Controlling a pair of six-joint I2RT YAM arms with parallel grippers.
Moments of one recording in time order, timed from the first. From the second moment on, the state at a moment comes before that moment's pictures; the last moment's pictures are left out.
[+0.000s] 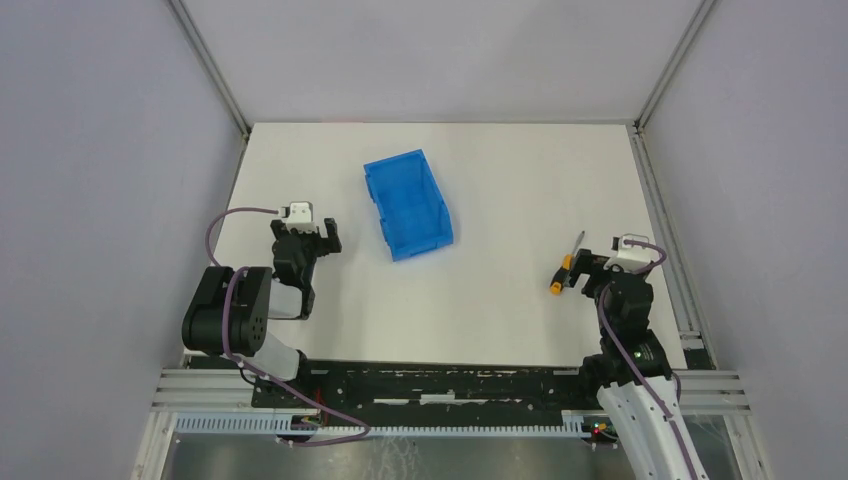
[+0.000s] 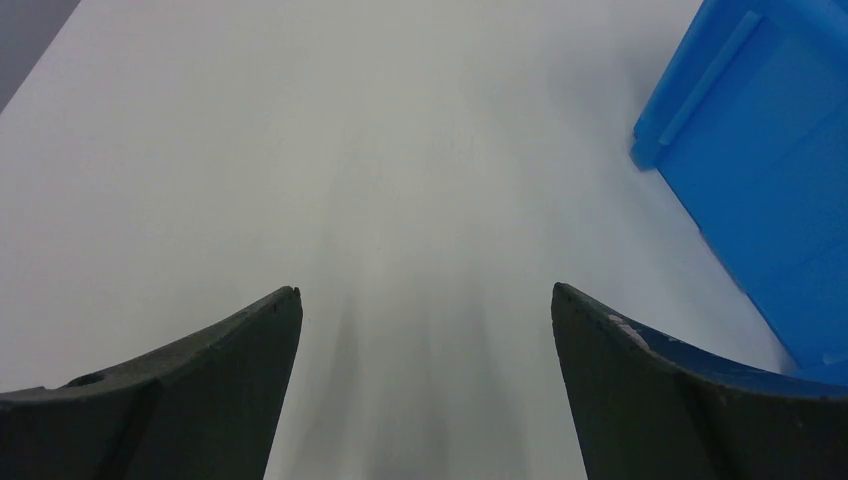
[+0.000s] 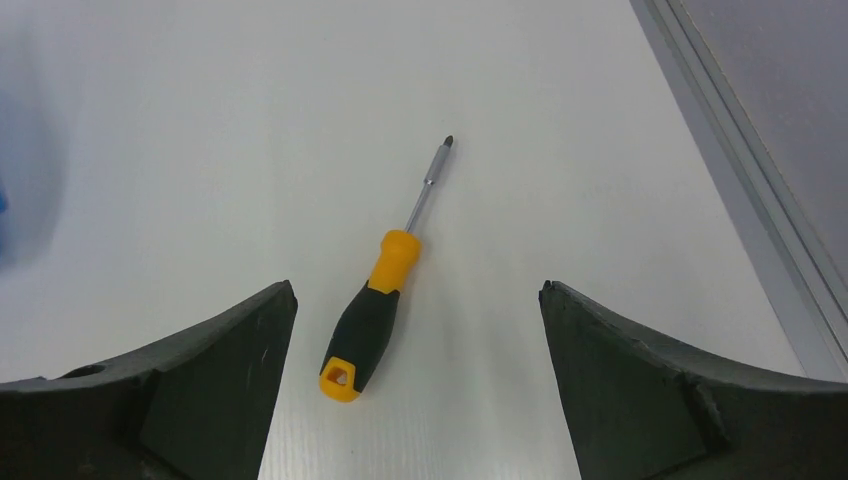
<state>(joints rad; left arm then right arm) -0.02 1.55 0.25 1.13 -0.05 0.00 0.15 0.28 0.30 -0.31 0.28 0.16</state>
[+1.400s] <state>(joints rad) -0.02 1.55 0.25 1.13 -0.05 0.00 0.13 1.64 1.27 -0.77 0.10 0.09</state>
